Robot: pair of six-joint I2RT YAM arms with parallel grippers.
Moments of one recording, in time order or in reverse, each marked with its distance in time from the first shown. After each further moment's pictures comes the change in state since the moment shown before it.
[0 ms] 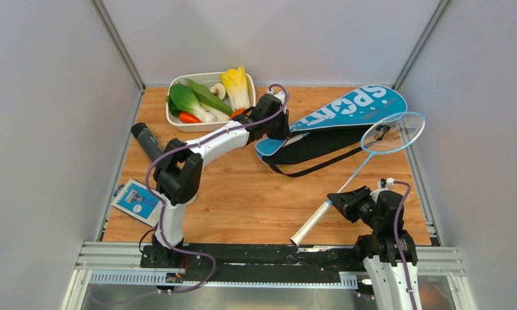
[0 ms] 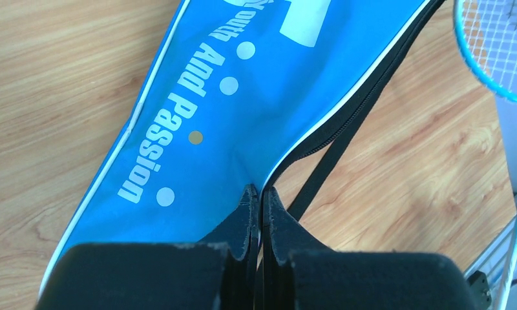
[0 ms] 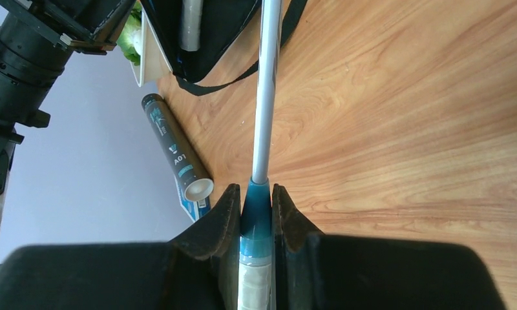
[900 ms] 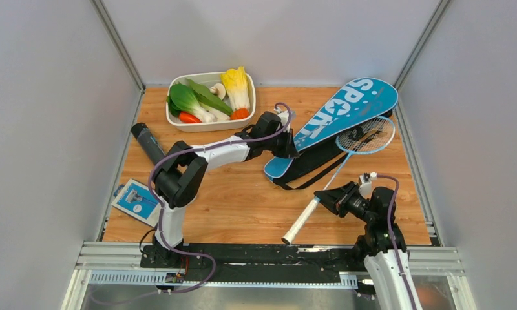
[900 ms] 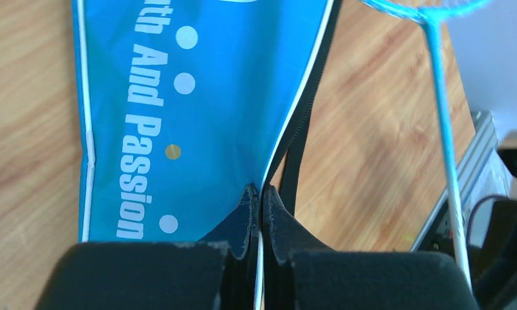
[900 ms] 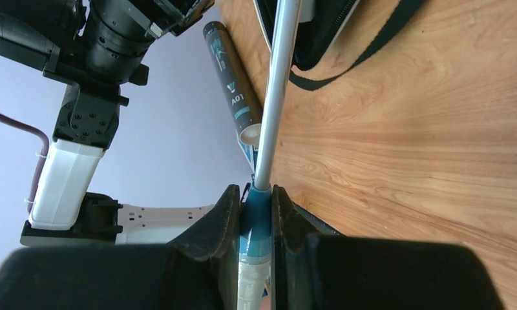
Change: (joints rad) left arm -0.045 -0.020 -0.230 0.258 0.199 -0.023; right arm -0.002 0.065 -0.192 0.415 -0.306 0.195
